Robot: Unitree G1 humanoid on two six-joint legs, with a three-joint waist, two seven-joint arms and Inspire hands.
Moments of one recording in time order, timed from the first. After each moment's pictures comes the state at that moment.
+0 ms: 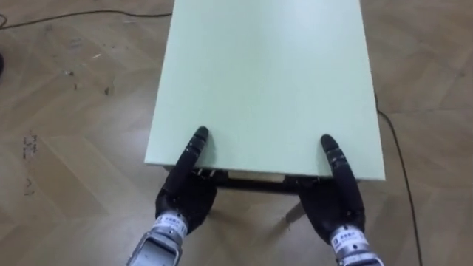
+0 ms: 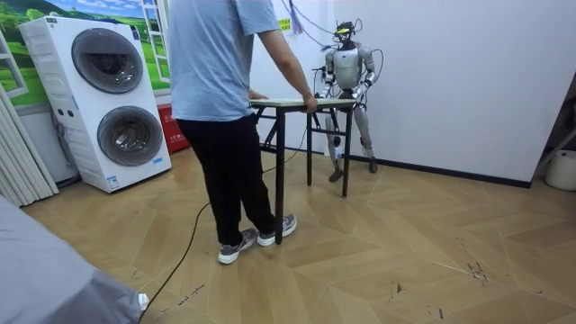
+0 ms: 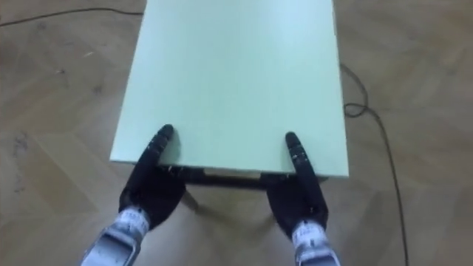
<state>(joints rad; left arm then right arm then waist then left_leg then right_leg) 0.21 0.19 -0.28 -0.02 -1.28 -0.01 0.09 0.23 -0.19 0.29 0.04 1.52 -0.10 0.04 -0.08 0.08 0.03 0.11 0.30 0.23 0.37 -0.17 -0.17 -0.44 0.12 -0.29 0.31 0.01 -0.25</state>
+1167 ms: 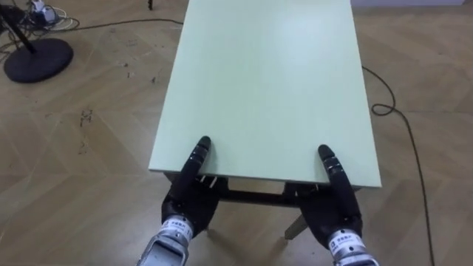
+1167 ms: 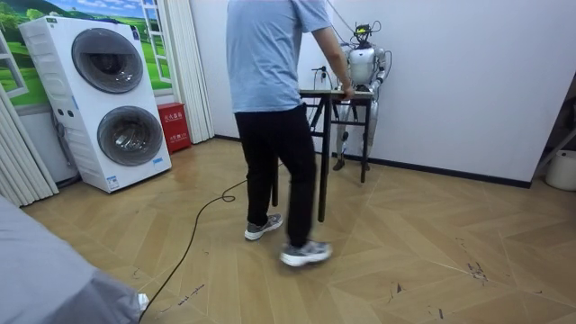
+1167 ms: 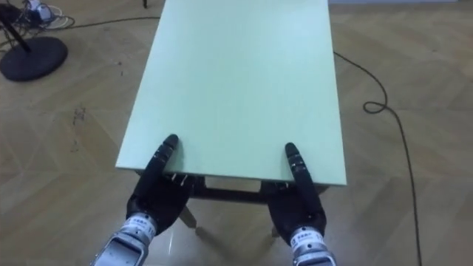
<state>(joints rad) 0.14 0.12 -0.32 0.16 -1.25 -0.05 0.09 0.24 -0.17 0.26 0.11 1.48 -0.13 -0.01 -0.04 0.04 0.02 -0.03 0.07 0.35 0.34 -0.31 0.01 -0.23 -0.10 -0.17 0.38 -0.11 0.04</state>
